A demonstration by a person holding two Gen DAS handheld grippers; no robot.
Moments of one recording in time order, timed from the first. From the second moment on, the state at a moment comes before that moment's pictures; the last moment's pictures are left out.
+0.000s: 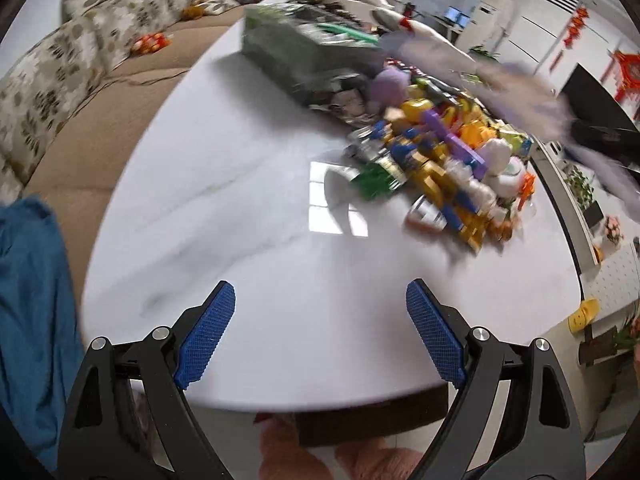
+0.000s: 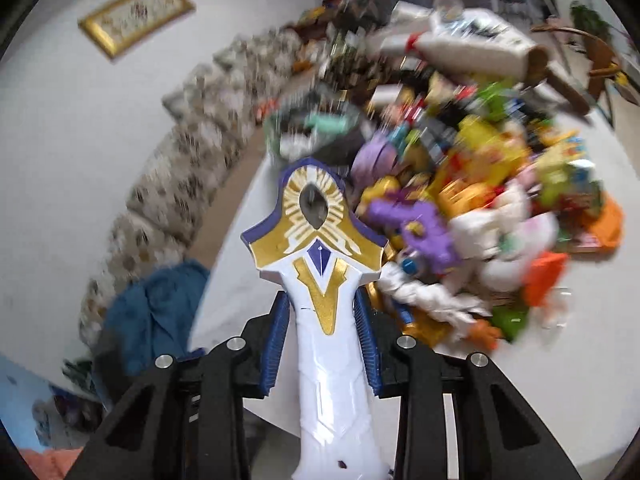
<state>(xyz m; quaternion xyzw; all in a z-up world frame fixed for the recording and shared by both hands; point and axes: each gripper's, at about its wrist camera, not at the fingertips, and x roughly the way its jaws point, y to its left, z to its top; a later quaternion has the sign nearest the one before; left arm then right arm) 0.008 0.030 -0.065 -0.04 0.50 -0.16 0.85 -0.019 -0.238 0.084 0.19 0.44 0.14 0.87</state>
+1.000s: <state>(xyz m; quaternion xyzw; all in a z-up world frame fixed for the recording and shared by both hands) 0.148 -0.069 -0.150 -0.36 0.67 -0.09 0.64 -0.095 -0.320 0.088 0.24 0.40 0.08 0.88</state>
